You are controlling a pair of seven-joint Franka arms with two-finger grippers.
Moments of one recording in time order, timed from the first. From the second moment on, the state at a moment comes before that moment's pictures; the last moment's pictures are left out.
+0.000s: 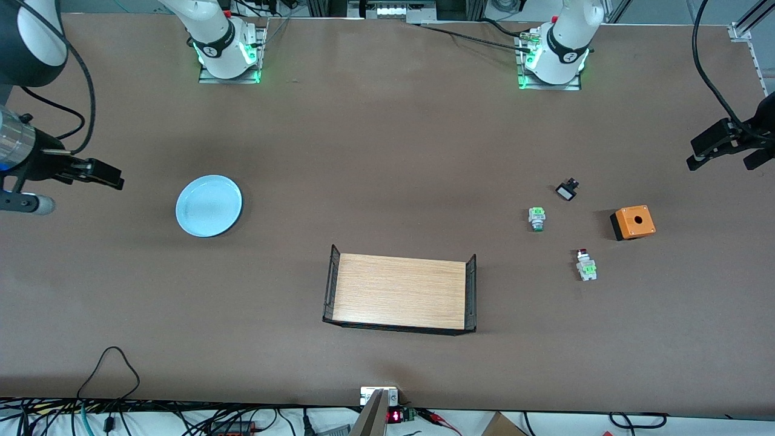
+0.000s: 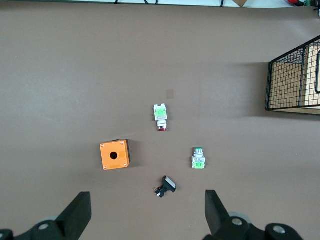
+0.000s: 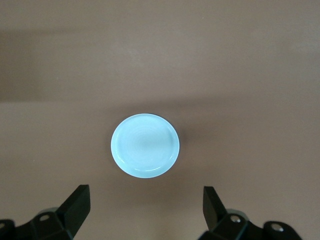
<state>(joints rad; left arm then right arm) 0.06 0.02 -0.02 -1.54 -0.02 1.65 0.01 0.08 0.18 -0.10 -1.51 -0.02 1.61 0.10</state>
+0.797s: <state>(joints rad) 0.06 0.02 -0.02 -1.54 -0.02 1.64 0.01 0.02 0.12 -0.10 -1.60 -0.02 1.63 0.05</state>
